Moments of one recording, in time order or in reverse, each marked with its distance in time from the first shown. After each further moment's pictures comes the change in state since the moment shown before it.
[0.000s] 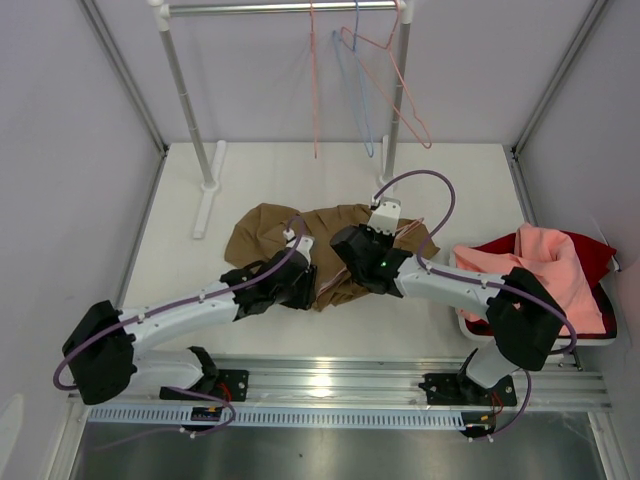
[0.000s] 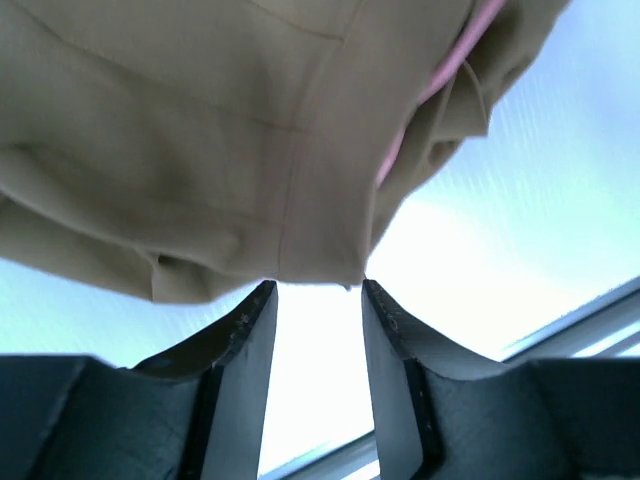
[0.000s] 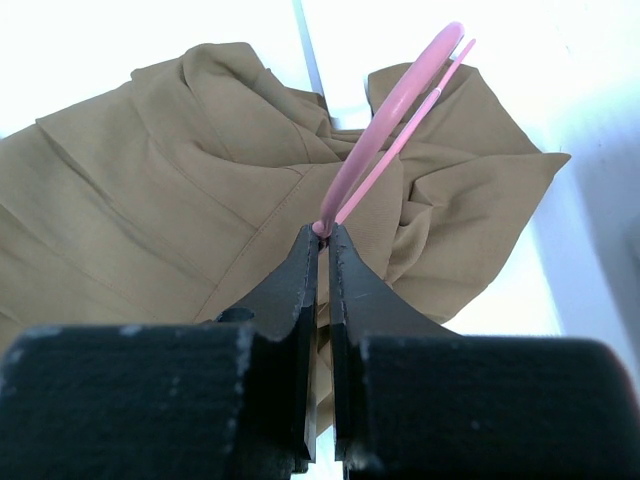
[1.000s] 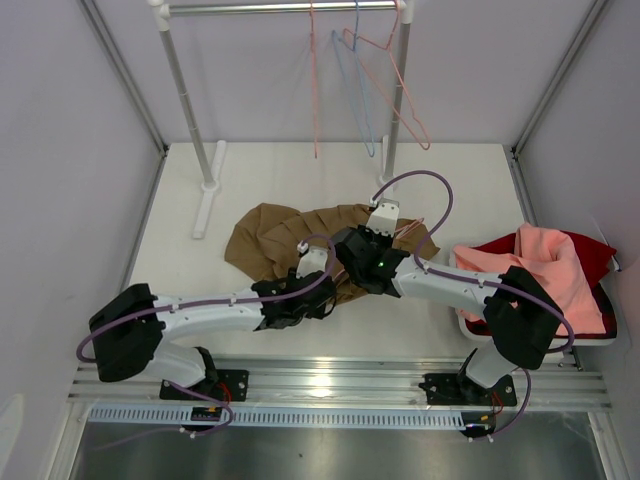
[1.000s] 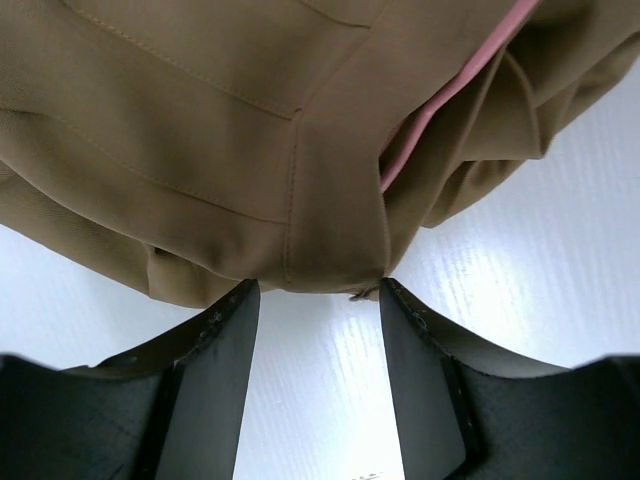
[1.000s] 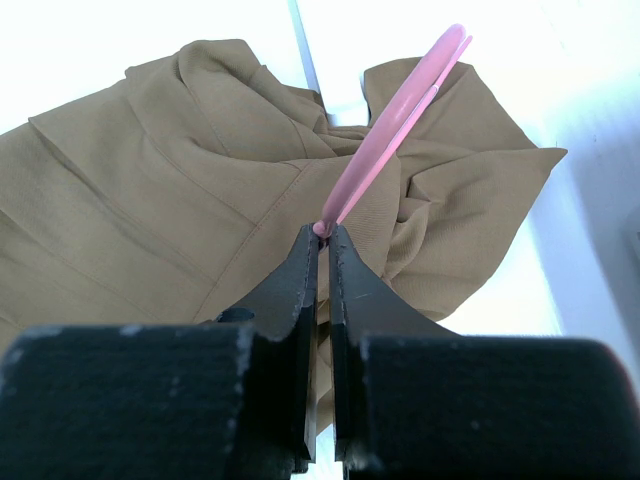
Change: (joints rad) left arm -0.215 0.146 0.021 0.006 -0.364 -0.154; right arm 0.013 0.016 0.013 -0.031 0.022 0.030
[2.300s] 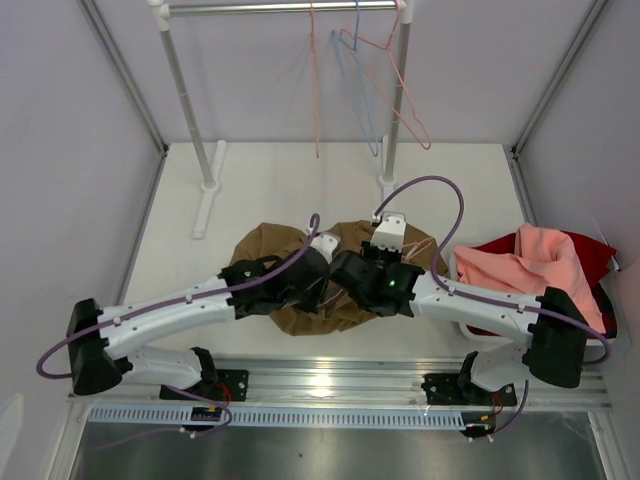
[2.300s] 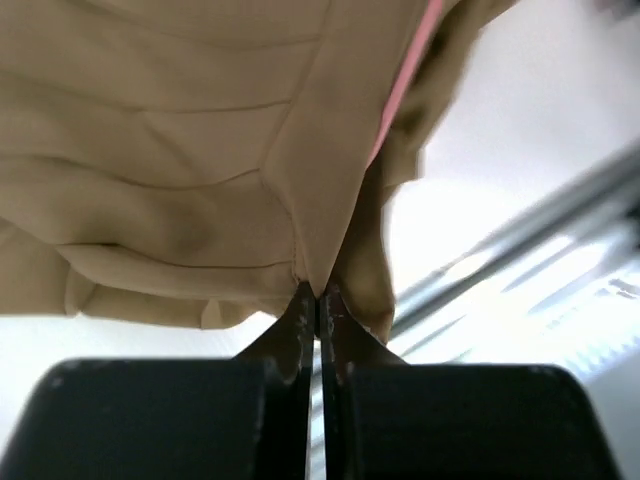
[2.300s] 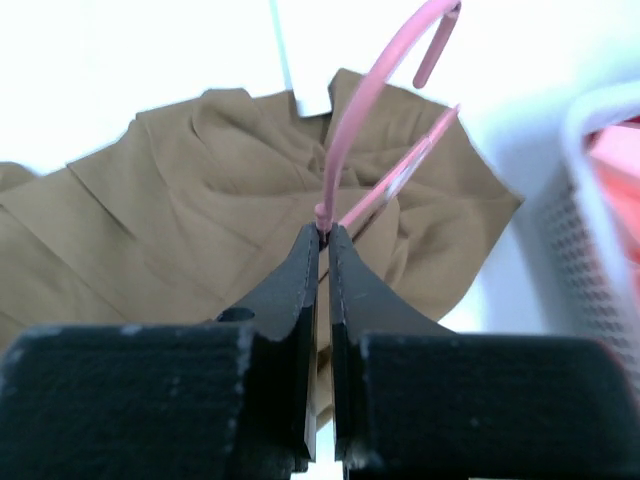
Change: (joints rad) left arm -0.021 -0.151 0.283 -0.338 0.252 0.152; right arm 0.168 -0.174 0.019 -0.328 0.130 0.119
